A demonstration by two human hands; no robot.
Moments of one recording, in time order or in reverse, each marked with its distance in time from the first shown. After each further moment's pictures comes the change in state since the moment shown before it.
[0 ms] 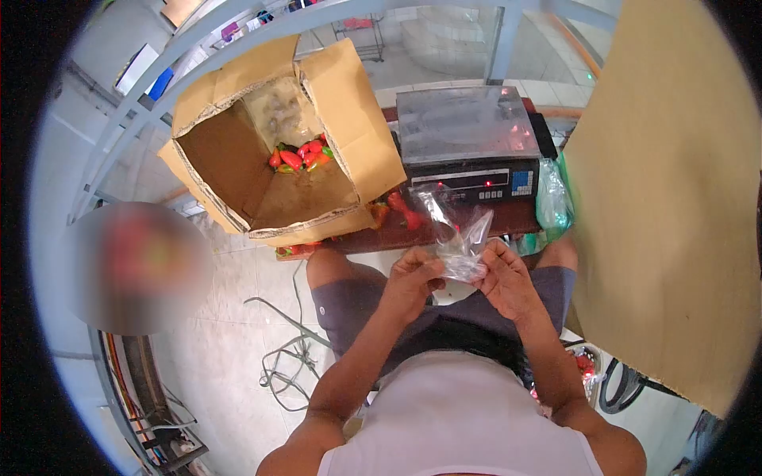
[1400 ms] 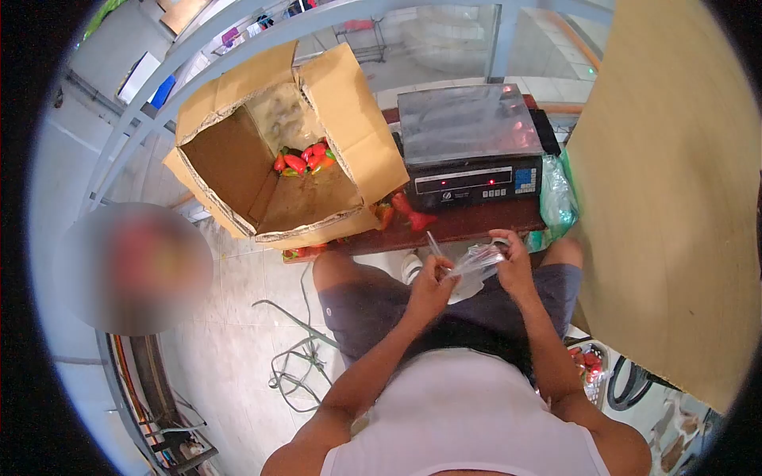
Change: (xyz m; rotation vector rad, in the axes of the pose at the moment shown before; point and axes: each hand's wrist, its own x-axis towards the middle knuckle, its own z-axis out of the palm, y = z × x) left_hand 0.014 -0.048 -0.016 0.968 0.155 0.118; right_hand 0.029 0.029 -0.067 -0.874 0.290 -0.170
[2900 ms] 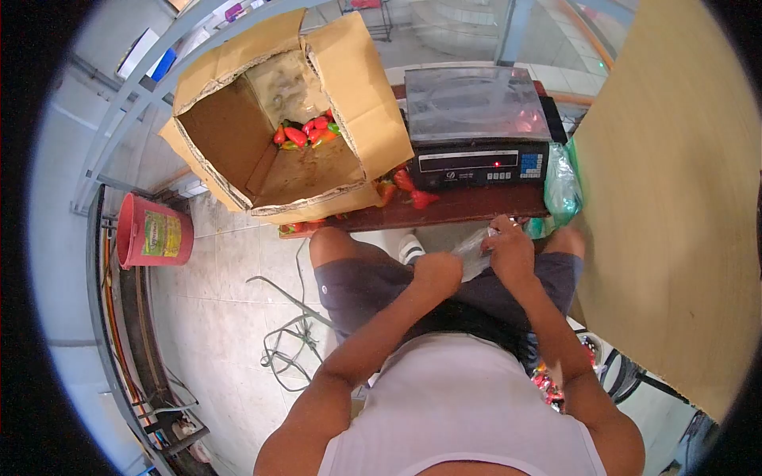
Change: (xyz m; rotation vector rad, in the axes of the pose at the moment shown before) left_hand 0.007 0.023 0.007 1.131 -0.371 0.243; right_hand -0.001 -0.013 -0.004 -1.097 -0.004 -0.502
